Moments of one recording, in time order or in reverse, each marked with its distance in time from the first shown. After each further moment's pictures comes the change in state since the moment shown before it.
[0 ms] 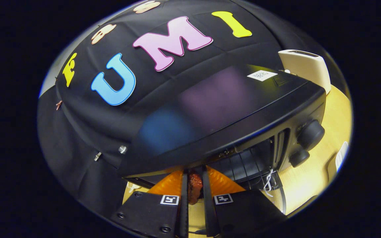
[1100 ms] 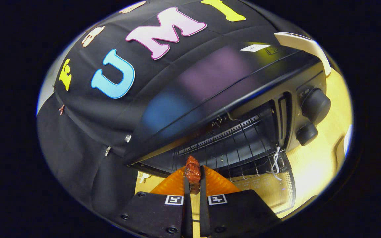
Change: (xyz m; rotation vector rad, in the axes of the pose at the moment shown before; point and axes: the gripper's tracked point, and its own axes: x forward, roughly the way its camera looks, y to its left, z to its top) arm -0.023 0.014 -0.036 0.093 0.133 0.078
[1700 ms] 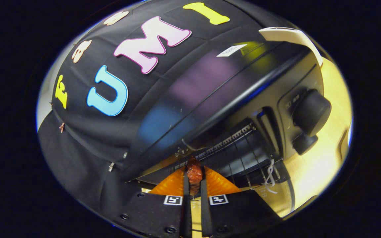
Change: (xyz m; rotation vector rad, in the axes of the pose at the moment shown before) arm 0.019 -0.040 0.031 0.079 -0.100 -0.080
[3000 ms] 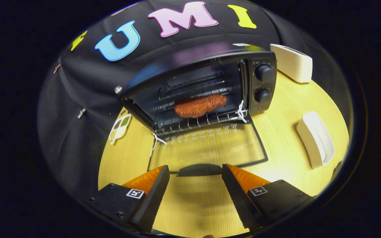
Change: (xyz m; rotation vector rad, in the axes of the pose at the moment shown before) arm -0.120 -0.017 -0.138 -0.372 0.238 -0.236
